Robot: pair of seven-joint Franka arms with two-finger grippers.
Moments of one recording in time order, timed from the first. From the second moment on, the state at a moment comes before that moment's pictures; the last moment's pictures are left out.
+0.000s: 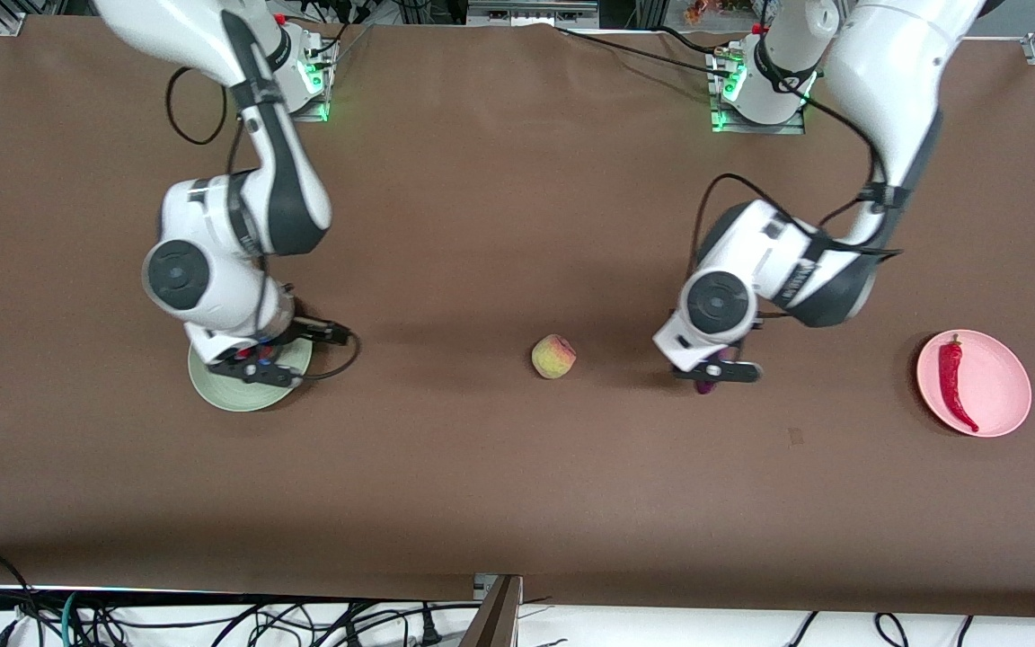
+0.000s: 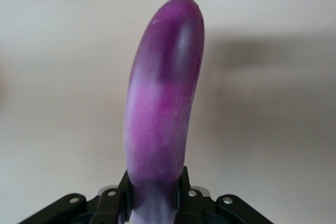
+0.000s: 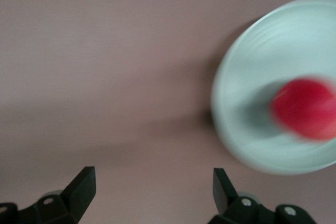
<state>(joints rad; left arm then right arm) 0.01 0.60 -0.42 -1.56 0.45 1.68 -0.51 0.71 0.50 -0.39 -1.67 0.32 2.05 0.49</state>
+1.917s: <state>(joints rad) 0.71 0.72 -0.46 -1.52 0.66 2.08 0.54 0.97 0.93 -0.29 -1.28 0.49 2.47 1.43</state>
